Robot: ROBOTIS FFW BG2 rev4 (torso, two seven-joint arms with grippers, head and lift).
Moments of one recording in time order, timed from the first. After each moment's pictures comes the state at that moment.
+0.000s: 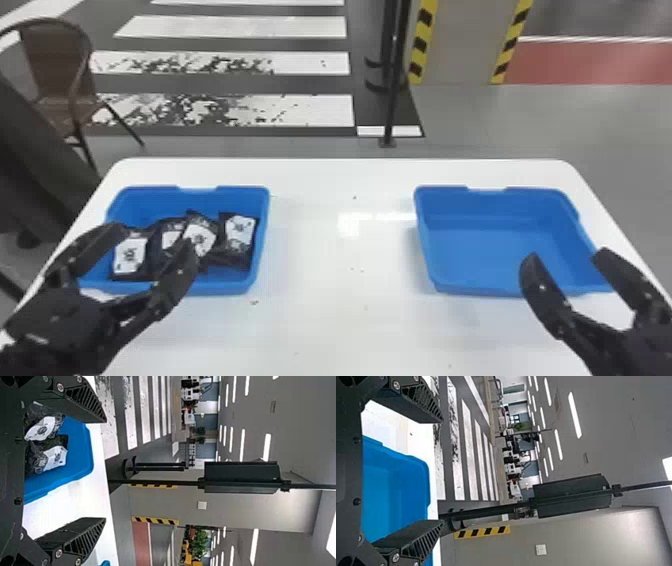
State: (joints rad) left arm 0.71 0.00 0.28 -2.45 0.14 0.24 -0.44; right arm 0.76 -0.02 -0.21 -2.30 -0.30 0.00 0.35
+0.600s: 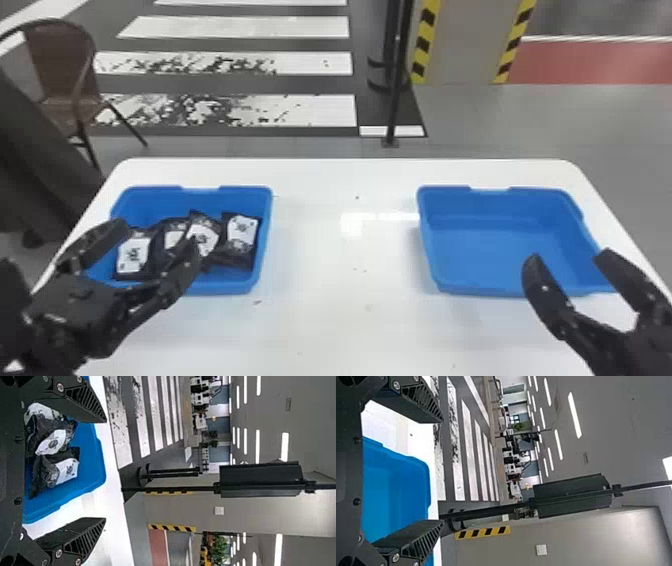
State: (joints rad) left arm 0.62 0.01 0.27 -2.45 0.03 0.38 -0.44; right arm 0.76 -0.02 -0.20 -2.30 -0.30 0.00 0.35
